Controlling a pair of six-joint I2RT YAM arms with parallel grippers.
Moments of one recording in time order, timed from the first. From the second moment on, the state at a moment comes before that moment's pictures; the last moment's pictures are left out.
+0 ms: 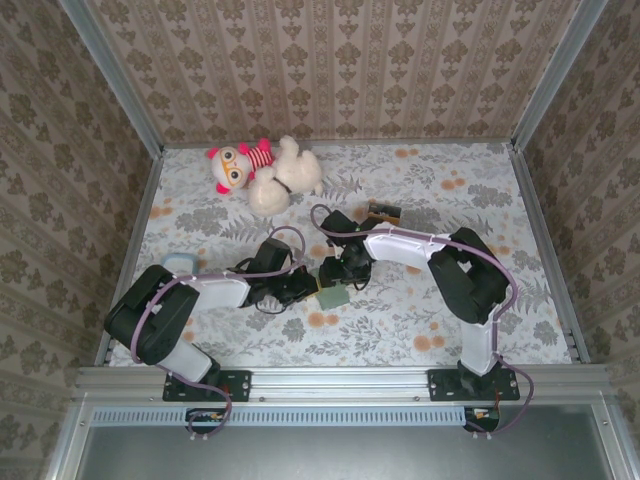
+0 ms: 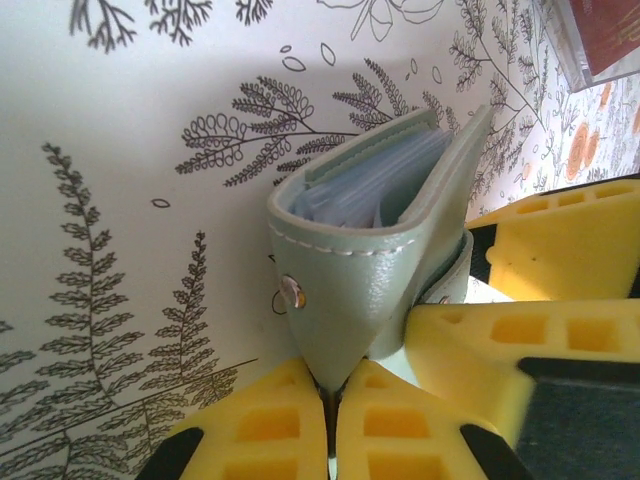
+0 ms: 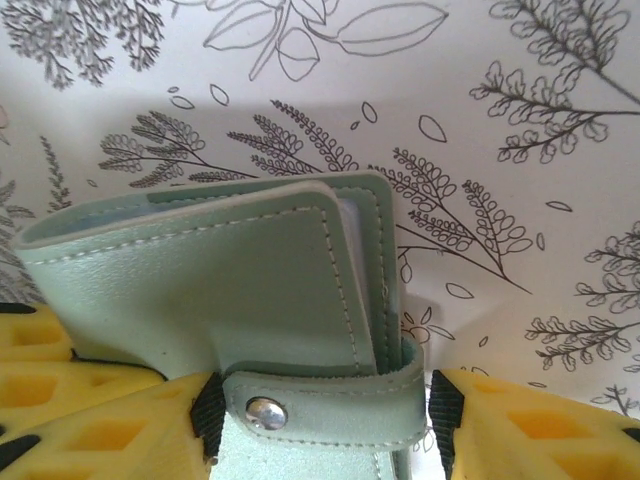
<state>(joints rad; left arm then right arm) -0.67 1.53 0.54 0.11 0.49 -0.97 0.73 1.93 1.29 -0.71 -0.19 0.57</state>
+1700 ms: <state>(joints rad) -0.62 1.49 0.57 -0.07 0.48 -0.93 0.78 1.89 1.33 -0.70 -0.14 0.54</state>
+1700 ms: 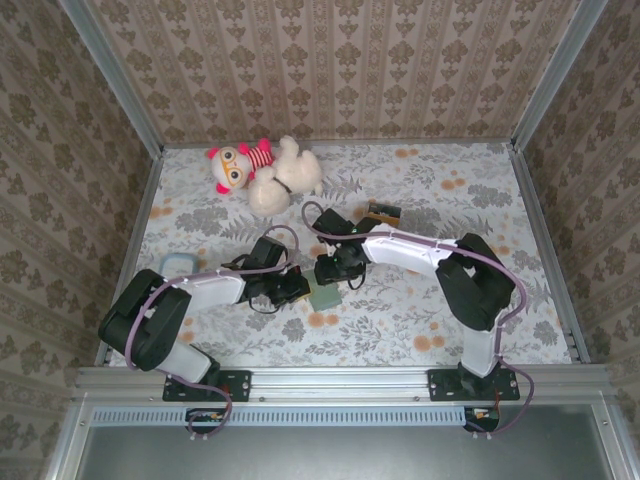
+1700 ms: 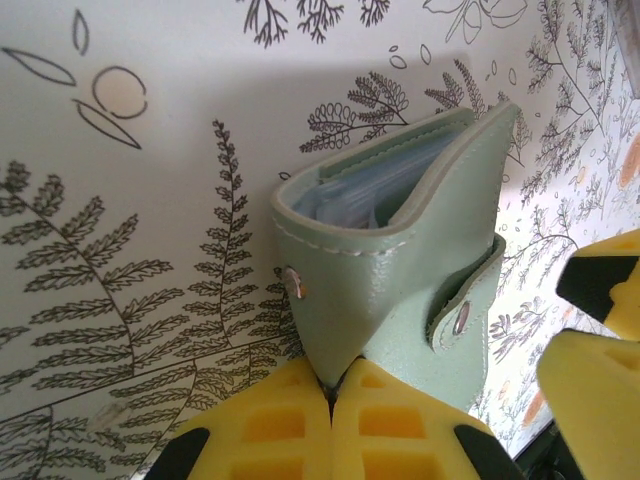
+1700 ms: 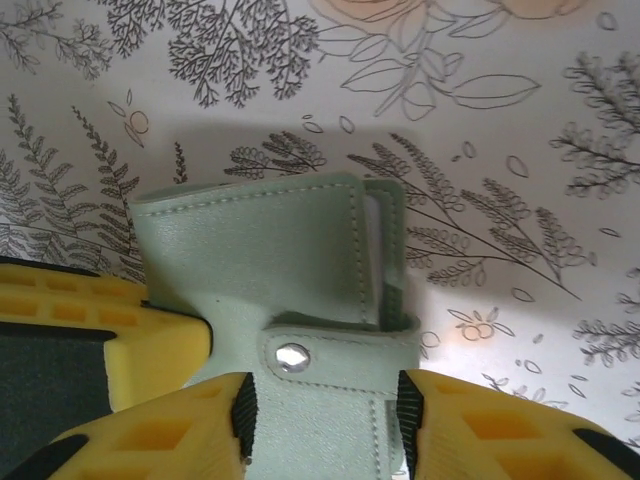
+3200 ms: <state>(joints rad) -0.62 1.50 0.58 -0.07 0.47 -0.93 0.79 1.94 1.34 -0.73 -0.06 0.66</state>
